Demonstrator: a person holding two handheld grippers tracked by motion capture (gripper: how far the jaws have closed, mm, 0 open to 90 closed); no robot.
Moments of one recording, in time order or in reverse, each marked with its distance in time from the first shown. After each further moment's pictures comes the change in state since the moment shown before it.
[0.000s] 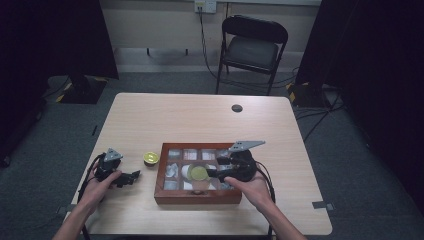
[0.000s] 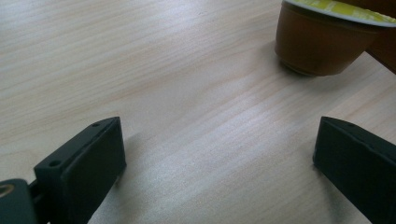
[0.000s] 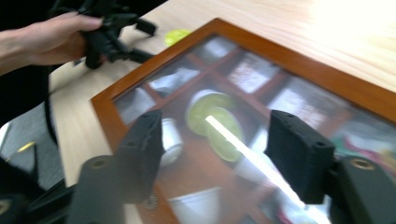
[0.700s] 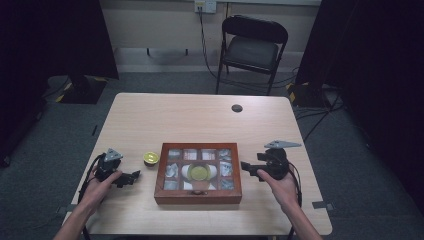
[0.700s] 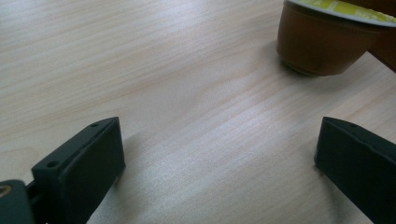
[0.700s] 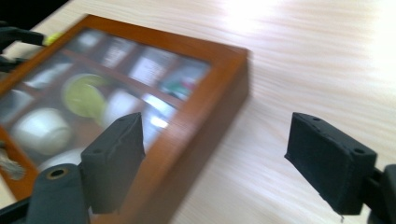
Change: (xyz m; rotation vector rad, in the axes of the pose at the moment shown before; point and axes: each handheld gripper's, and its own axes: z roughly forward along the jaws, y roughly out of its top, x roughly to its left) left arm -0.001 0.000 0.000 0.007 0.005 -0.004; right arm -0.062 -0.040 -0.056 -0.020 -0.292 0.181
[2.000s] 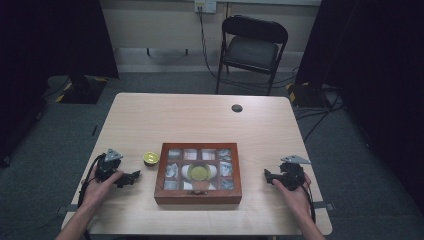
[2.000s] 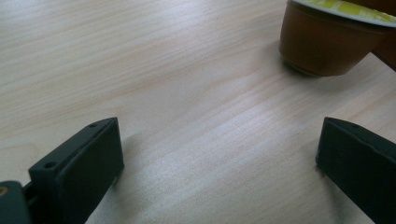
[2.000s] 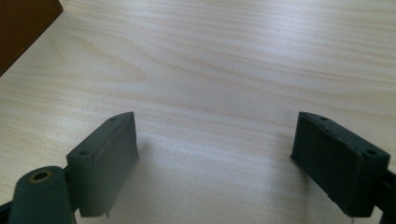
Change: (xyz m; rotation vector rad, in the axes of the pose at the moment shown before) left arm -0.002 0.000 0.000 0.000 0.015 -0.018; right arm -0.065 -0.070 0.015 0.029 -0.388 0.021
